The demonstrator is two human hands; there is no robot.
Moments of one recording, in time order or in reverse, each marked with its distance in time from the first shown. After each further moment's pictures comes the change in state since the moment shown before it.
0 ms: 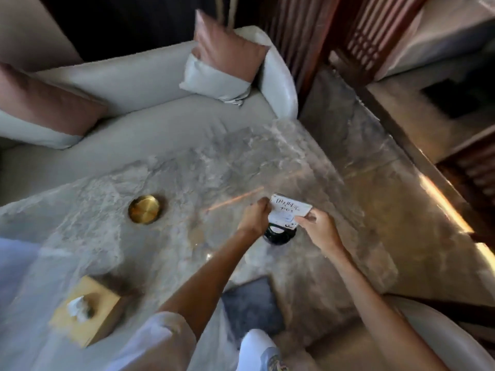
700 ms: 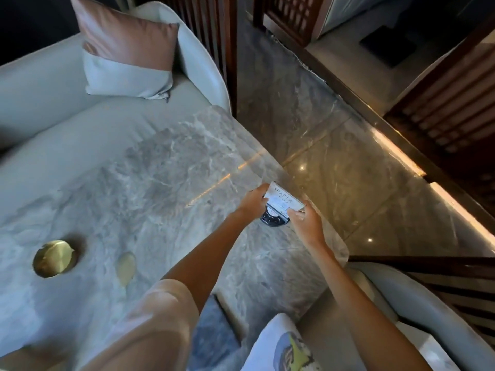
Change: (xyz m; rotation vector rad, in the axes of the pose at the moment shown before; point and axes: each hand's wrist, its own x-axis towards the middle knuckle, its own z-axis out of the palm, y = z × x) left_hand 0.117 0.113 0.155 0.112 -0.386 0.096; right_hand 0.041 0.112 -0.107 0.093 0.218 0.282
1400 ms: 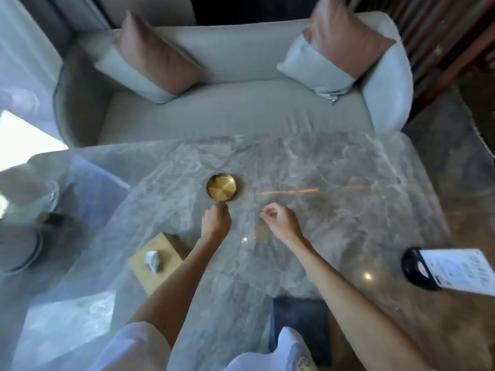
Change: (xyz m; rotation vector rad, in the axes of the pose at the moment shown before) left_hand -0.292 -0.319 -0.174 -0.124 0.698 -0.703; right_hand -0.160 -0.174 0.344 -0.361 -0.639 -0.427
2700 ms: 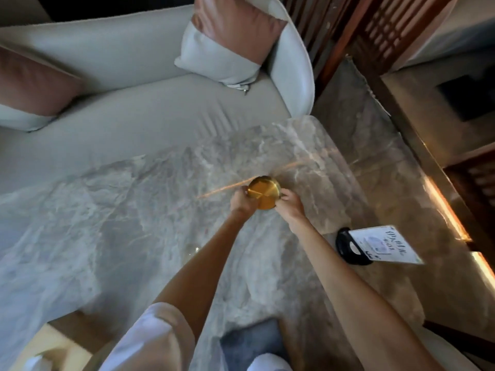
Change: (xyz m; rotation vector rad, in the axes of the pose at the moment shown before) left_hand 0.050 0.224 0.146 -0.398 -0.438 0.067; right_hand 0.081 0.116 -0.143 0.341 0.351 0.463
